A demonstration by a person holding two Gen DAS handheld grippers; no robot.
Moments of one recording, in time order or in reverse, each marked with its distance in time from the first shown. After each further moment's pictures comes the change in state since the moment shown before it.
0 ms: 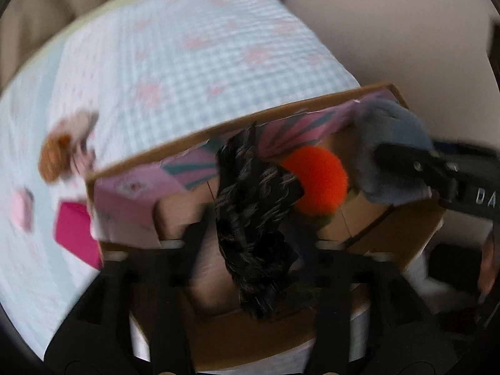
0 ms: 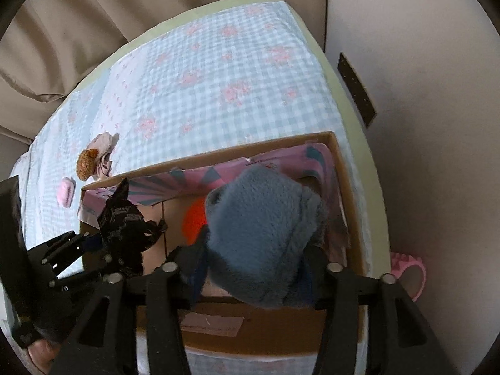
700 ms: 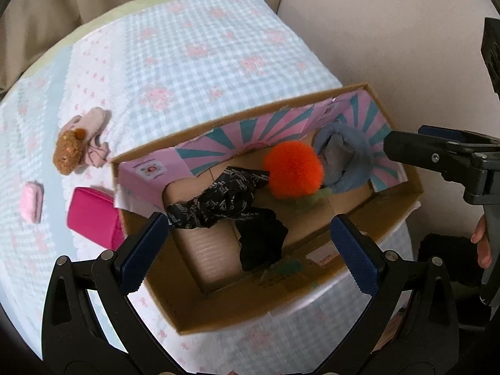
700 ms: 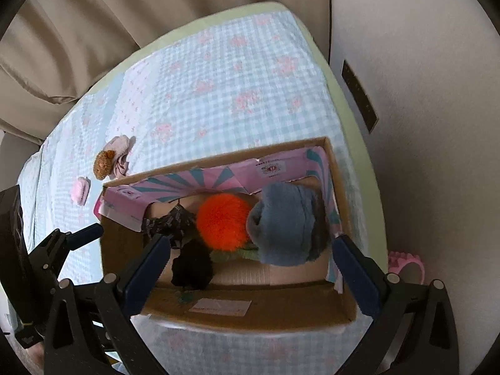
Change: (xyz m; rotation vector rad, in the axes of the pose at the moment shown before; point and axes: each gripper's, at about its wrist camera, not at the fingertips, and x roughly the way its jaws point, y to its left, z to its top) left arm -0.039 -0.005 -0.018 0.044 -0.024 -0.006; right arm -0.035 0.005 -0.008 -0.009 -0.038 0.019
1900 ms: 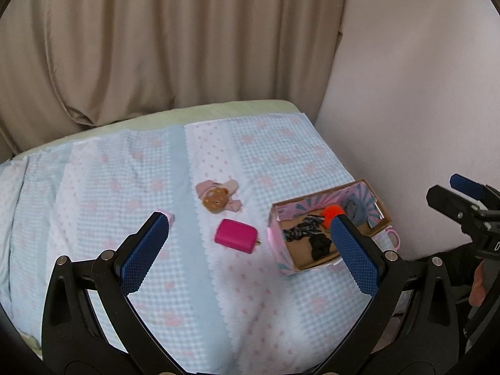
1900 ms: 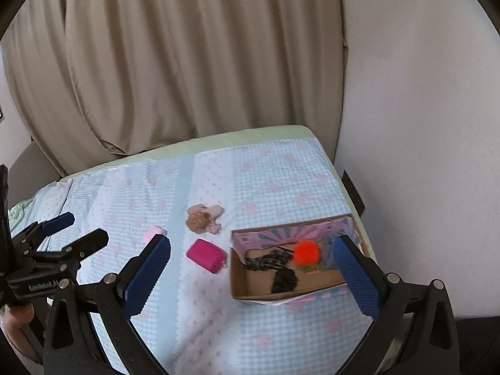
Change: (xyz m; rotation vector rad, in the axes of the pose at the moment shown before) left arm -0.325 0.137 -0.111 -0.081 -0.459 0.095; right arm -0.220 0.235 -0.111 -0.089 -0.486 -0.092
